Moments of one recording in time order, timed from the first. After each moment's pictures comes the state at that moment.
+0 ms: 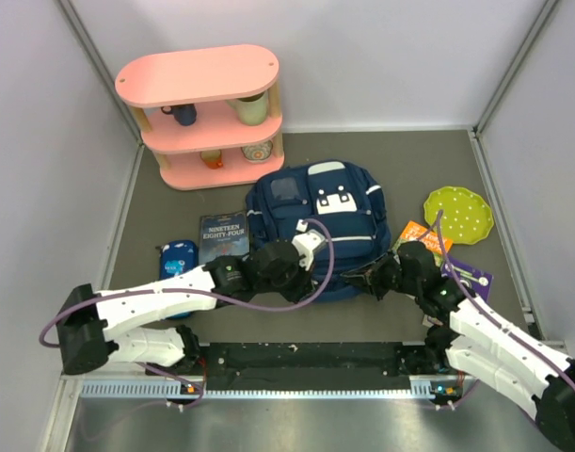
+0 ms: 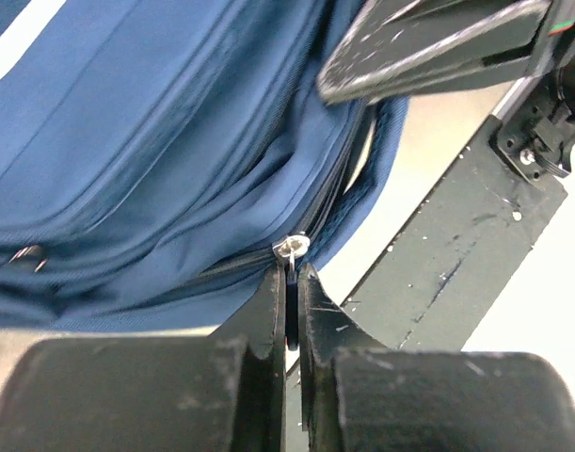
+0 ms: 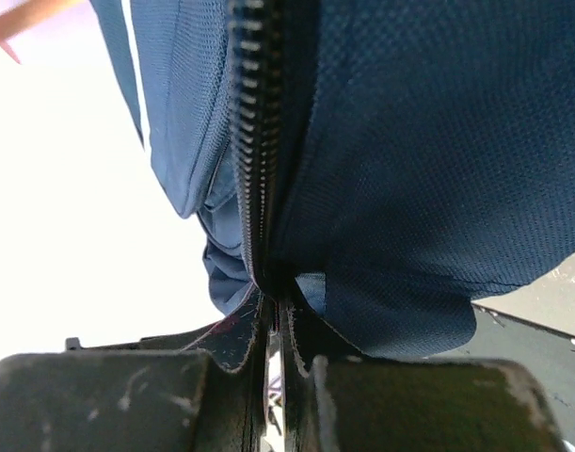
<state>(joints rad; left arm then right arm) -1.11 1.23 0.88 -0.34 0.02 -0.39 0.59 0.79 0.37 -0.21 -0.28 1.63</state>
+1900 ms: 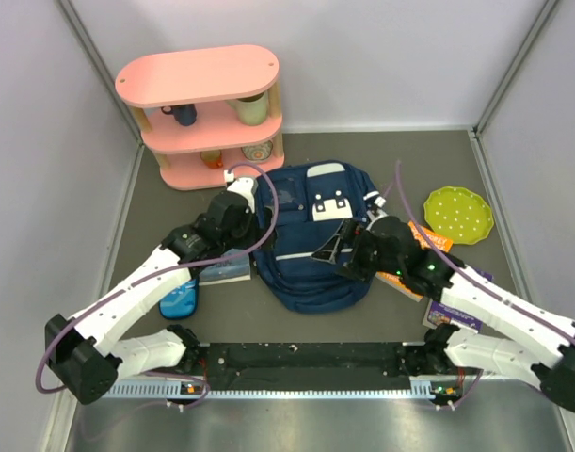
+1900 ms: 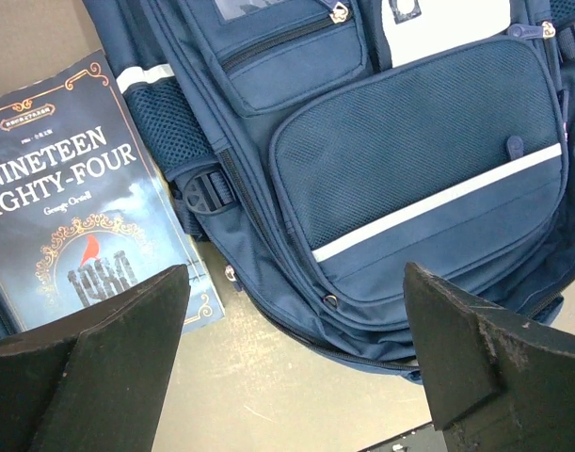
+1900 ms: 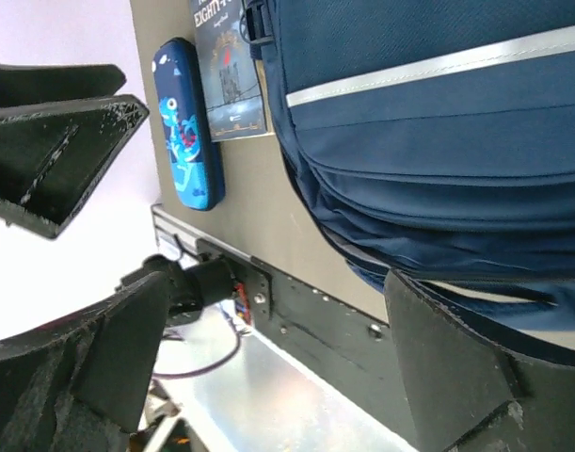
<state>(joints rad) -0.66 1.11 0.98 -0.55 -0.16 -0.42 0.82 1.01 0.74 -0.32 -0.10 1.18</state>
